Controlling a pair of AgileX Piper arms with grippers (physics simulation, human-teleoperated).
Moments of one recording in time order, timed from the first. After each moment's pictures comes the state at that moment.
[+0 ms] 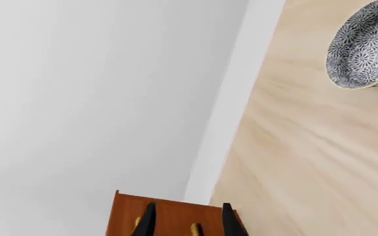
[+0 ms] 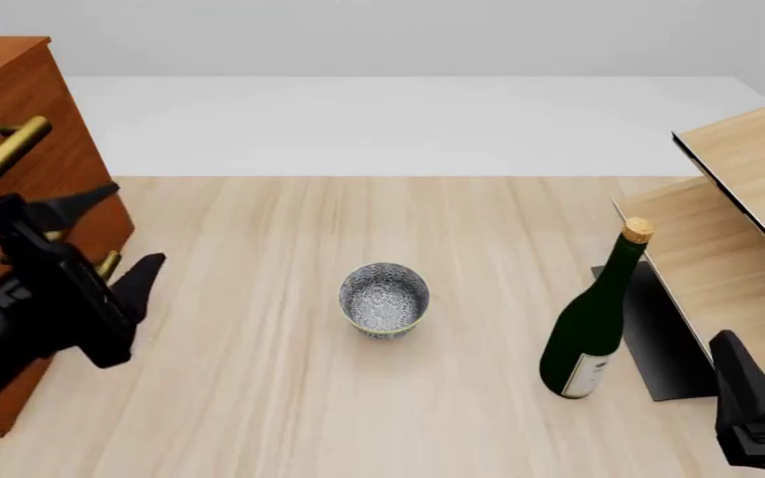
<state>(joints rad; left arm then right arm) -0.24 0.87 -0.34 -0.34 1.24 0.00 0.02 0.00 -0.01 0.03</state>
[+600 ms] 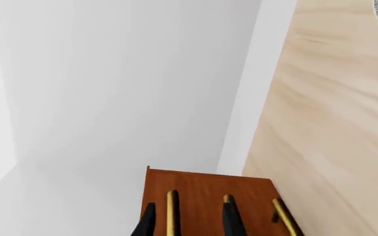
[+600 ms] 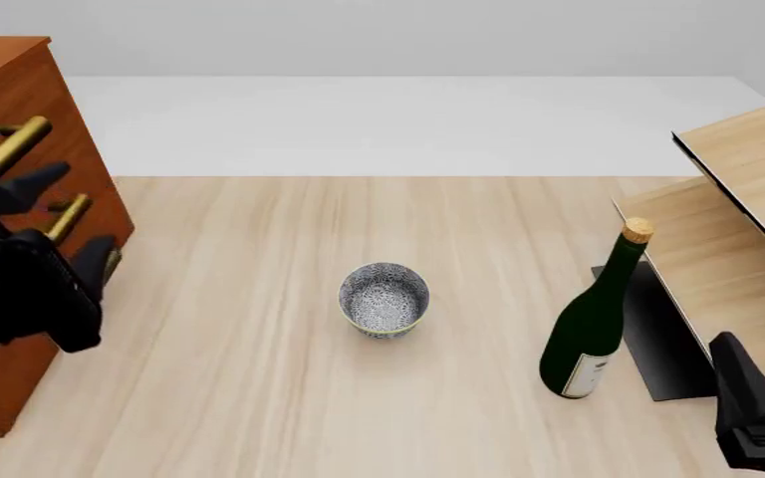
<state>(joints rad) -0.11 0.83 -0.37 -0.31 1.40 0.00 0.00 0.00 0.00 0.03</state>
